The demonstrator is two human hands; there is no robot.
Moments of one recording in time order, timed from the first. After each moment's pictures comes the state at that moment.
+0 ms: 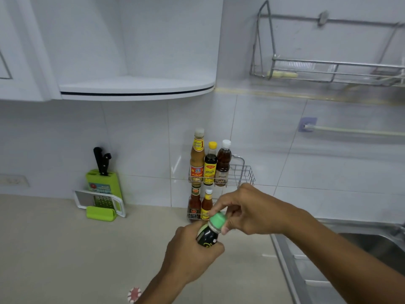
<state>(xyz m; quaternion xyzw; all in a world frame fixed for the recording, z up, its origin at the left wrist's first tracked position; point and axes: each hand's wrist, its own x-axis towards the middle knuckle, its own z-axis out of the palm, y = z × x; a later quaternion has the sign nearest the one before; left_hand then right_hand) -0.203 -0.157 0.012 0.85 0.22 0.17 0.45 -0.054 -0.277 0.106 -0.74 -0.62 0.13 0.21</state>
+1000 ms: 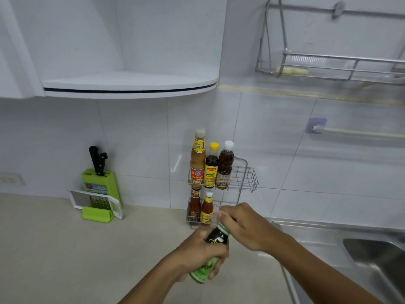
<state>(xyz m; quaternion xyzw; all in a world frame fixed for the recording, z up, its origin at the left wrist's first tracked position) -0.156 -0.136 0.001 0.69 0.12 -0.05 0.71 -0.024 -0.252 0.031 -0.79 -0.54 0.07 0.28</state>
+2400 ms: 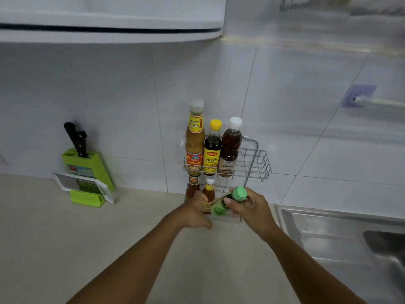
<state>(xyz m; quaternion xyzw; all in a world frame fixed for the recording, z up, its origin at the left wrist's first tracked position) -0.022 -0.048 -0.075 0.86 0.25 -0.12 0.43 0.087 -0.218 -0.085 -0.78 -0.26 0.16 0.55</state>
